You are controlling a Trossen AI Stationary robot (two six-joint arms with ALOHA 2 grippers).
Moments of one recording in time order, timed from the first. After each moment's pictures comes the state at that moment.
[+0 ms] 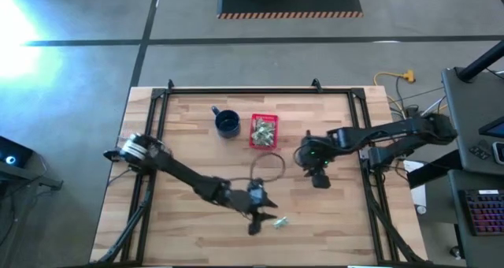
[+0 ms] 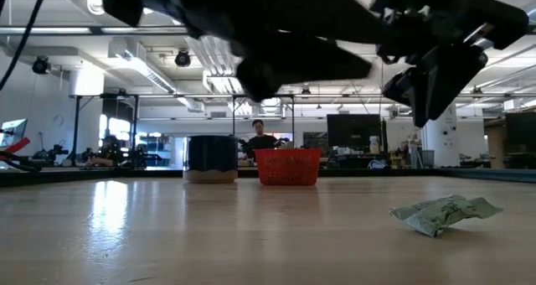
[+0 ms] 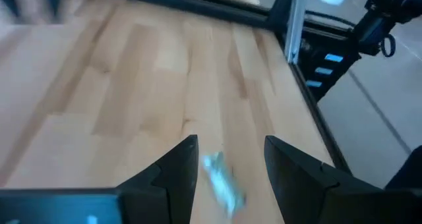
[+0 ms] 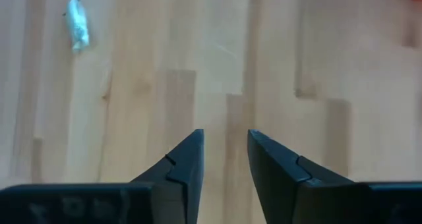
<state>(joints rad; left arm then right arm) -0.40 1.89 1.10 0.40 -0.18 -0.41 0.03 1.33 0.81 -0.65 -0.25 0.06</state>
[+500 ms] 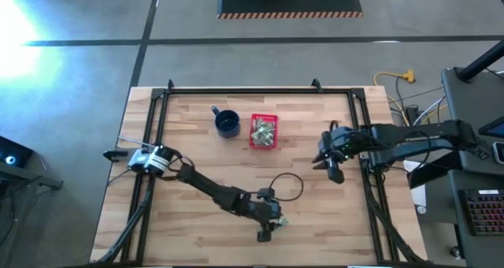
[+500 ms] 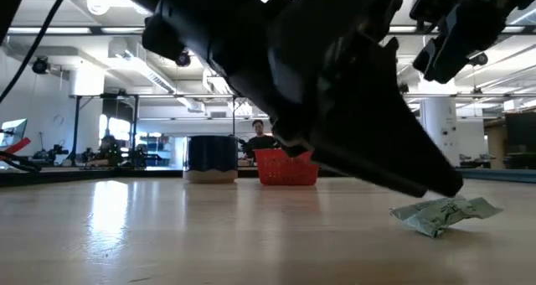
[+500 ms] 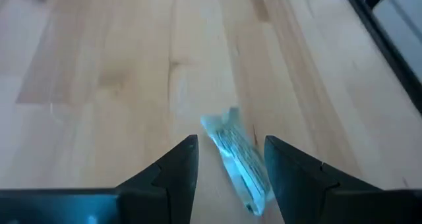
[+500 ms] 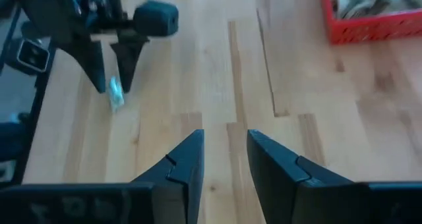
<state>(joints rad) -0.40 2.19 1.41 0.17 -0.14 -0.31 0.03 0.87 0.64 -0.60 -0.18 0.25</state>
